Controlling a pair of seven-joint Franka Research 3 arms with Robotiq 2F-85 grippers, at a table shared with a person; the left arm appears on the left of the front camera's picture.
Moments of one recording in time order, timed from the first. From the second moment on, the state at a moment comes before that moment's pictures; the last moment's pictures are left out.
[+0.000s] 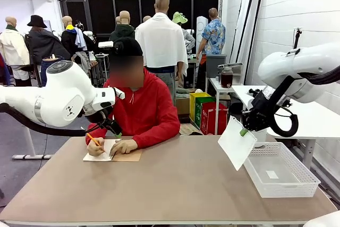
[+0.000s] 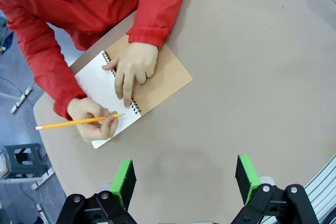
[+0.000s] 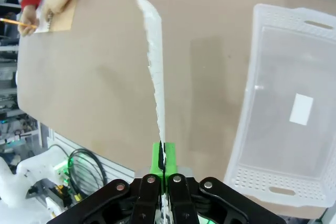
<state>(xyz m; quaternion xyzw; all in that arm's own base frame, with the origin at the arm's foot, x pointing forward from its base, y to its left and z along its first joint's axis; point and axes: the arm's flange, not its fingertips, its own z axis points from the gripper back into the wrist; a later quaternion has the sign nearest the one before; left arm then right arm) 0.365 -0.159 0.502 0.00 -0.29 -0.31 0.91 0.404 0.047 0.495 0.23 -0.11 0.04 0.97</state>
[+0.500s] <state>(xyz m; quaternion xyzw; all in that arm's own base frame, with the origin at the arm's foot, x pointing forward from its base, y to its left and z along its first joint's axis) 0.365 -0.159 0.502 0.00 -0.29 -0.31 0.91 0.405 -0.020 0.456 0.21 -0.12 0.00 0.97</state>
